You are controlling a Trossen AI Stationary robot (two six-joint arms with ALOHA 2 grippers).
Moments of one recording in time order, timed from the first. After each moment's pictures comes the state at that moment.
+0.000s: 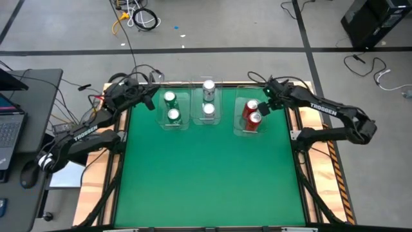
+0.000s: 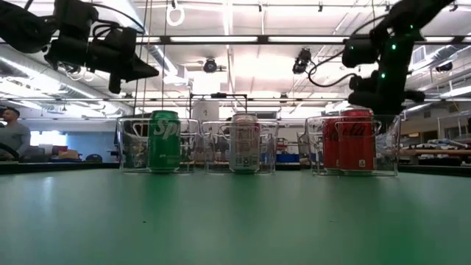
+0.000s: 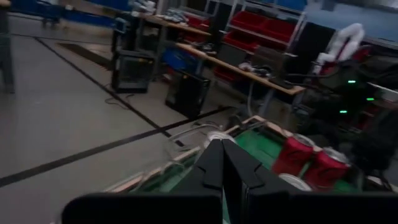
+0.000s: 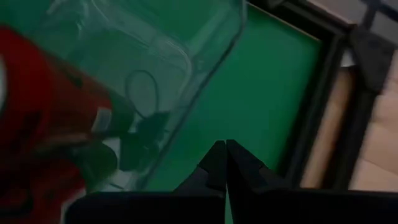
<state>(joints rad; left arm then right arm) 0.91 0.74 0.37 0.37 0.30 -0.29 -0.74 1.15 0.78 -0.88 0.30 0.37</state>
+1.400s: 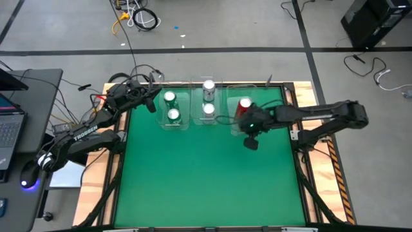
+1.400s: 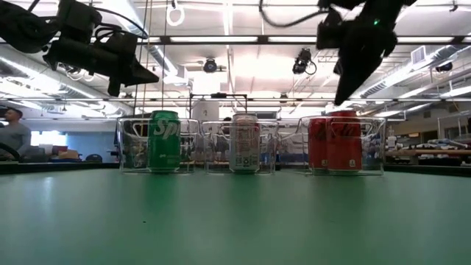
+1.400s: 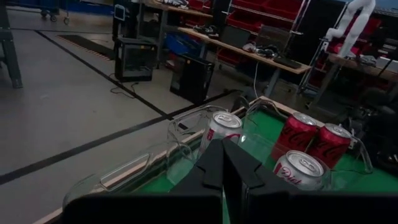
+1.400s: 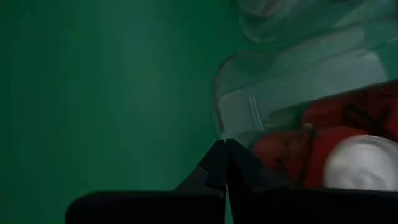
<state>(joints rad) 0.88 0.74 0.37 0.29 0.28 -0.21 -0.06 1.28 0.98 -0.83 0.14 0.17</state>
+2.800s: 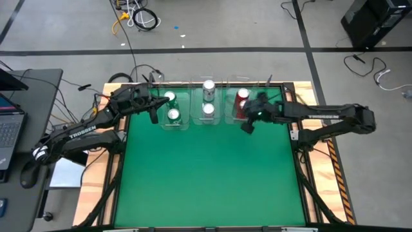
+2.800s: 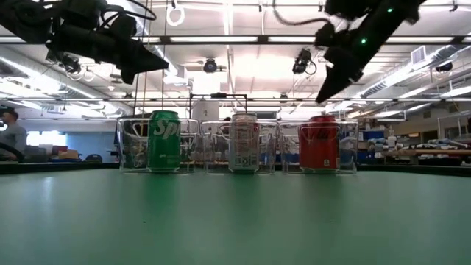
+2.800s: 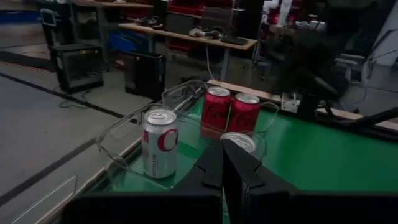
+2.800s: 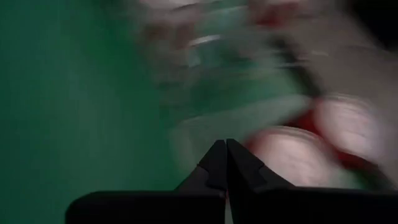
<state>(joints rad) 0.66 0.74 0.43 0.21 0.30 -0.08 -0.21 1.17 0.82 -0.49 0.33 0.07</state>
